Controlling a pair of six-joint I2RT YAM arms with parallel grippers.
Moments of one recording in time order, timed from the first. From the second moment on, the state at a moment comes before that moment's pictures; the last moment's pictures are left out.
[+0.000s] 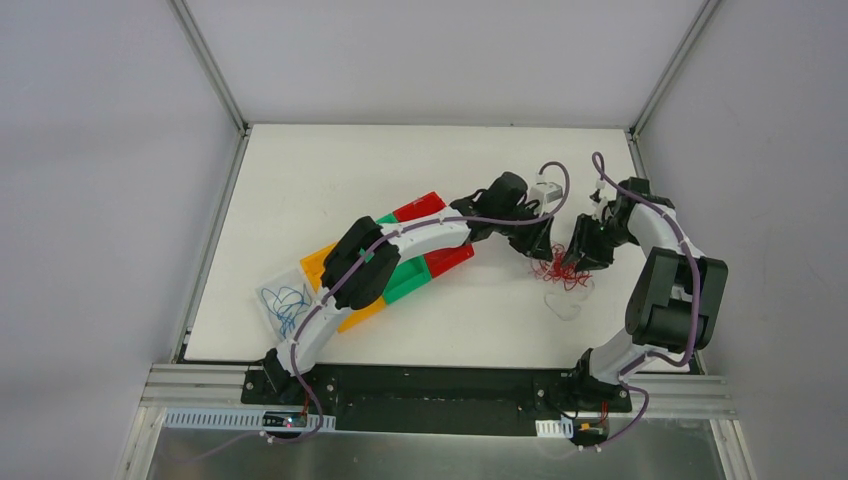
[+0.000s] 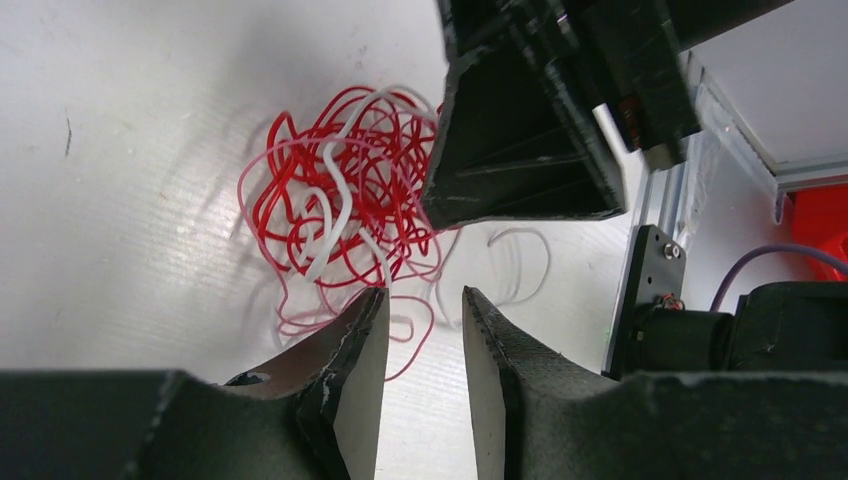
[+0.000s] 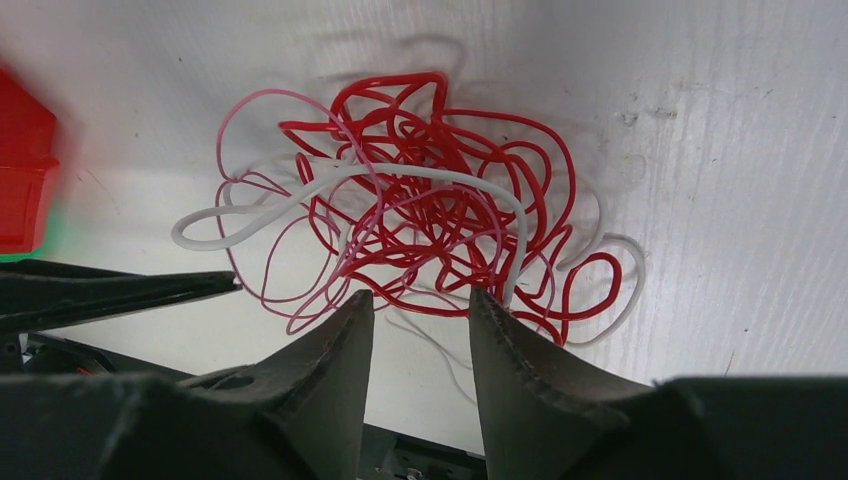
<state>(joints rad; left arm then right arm) -0.93 2.33 1.88 -0.08 0.55 -0.38 -0.21 1.60 1.08 -0.90 -0.35 0.01</state>
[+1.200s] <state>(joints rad) -0.94 2.35 2.07 -0.03 0.64 -0.52 -0.21 1.69 1.10 -0.85 -0.30 0.07</state>
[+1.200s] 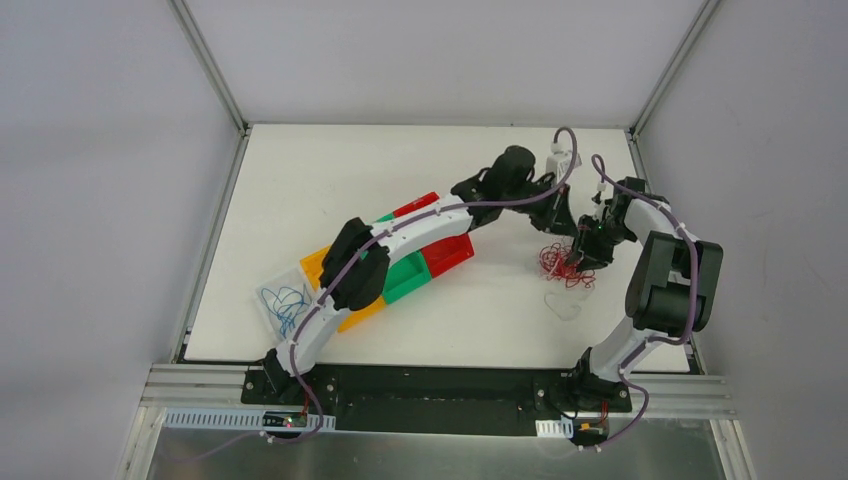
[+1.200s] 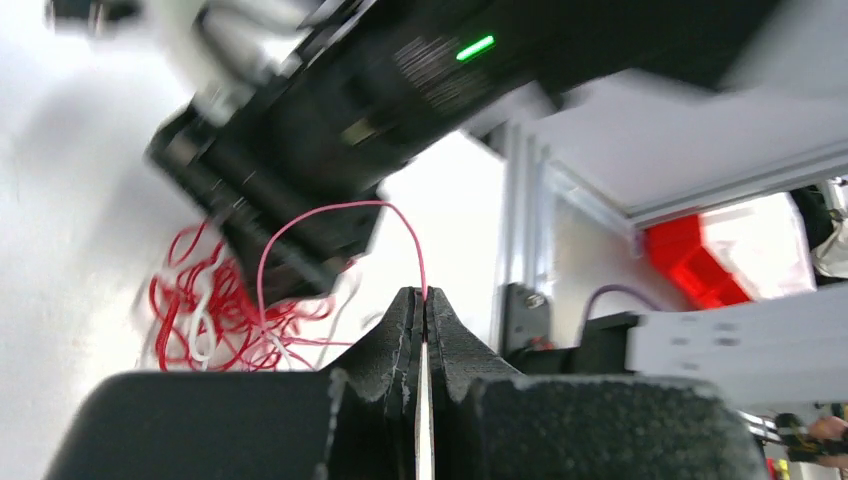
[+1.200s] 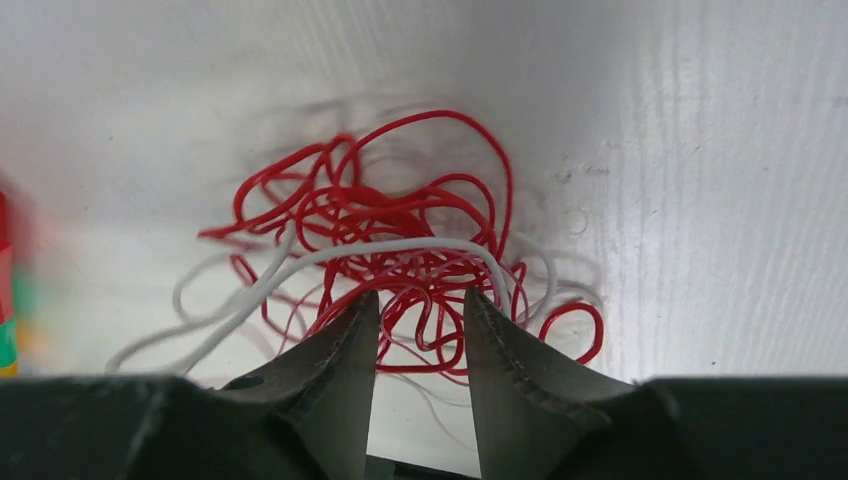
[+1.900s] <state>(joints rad) -0.79 2.01 2.61 -0.11 0.63 -0.45 -0.22 1.82 1.19 -0.83 -0.13 0.01</state>
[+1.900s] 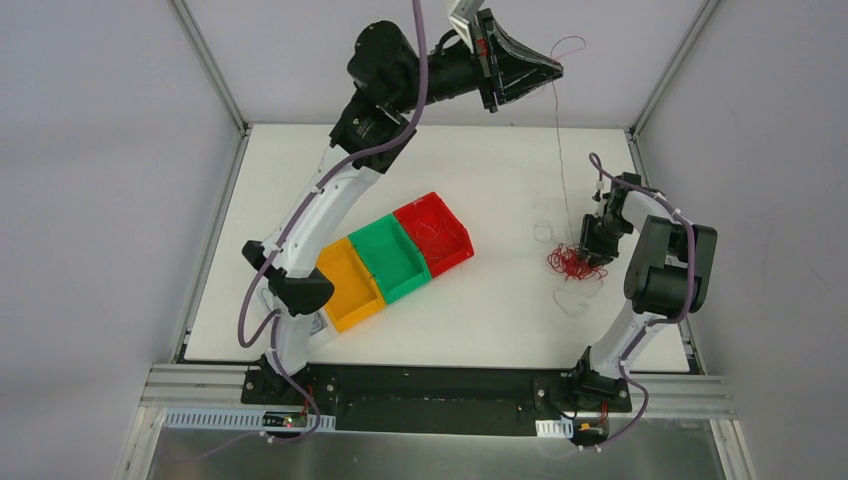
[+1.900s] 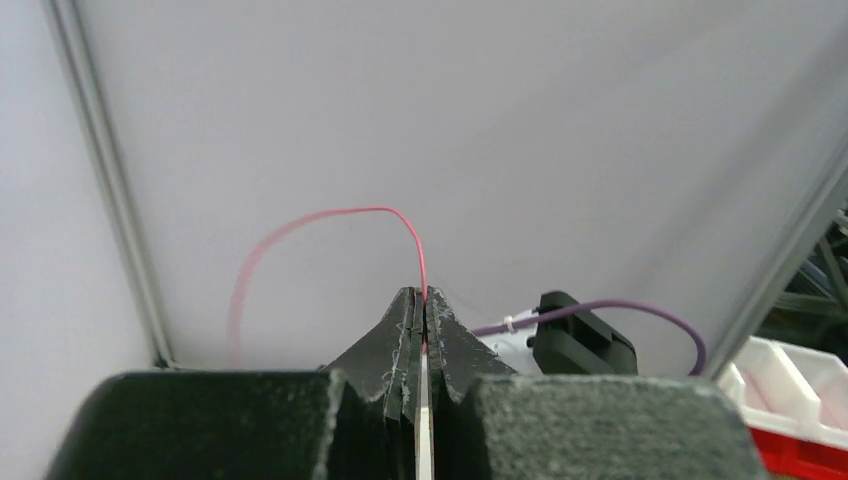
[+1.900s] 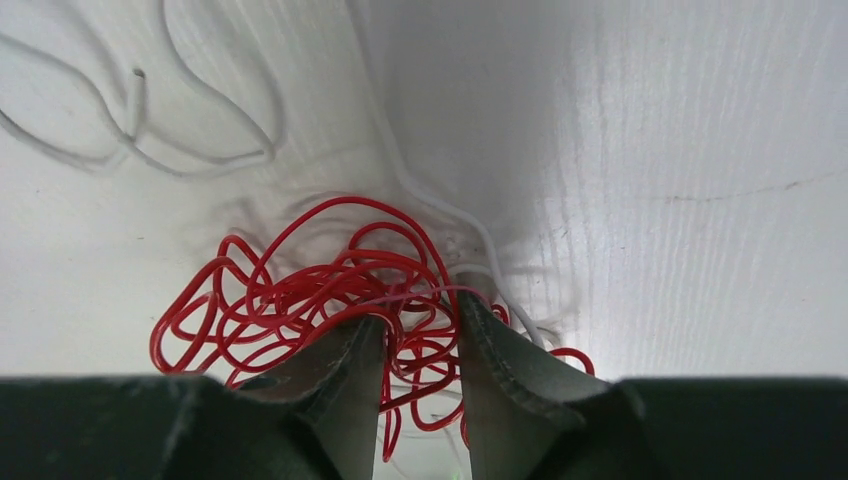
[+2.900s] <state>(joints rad) -0.77 1.88 2.56 -0.15 0.44 -0.30 -0.27 1.29 1.20 -0.95 -0.64 -0.37</state>
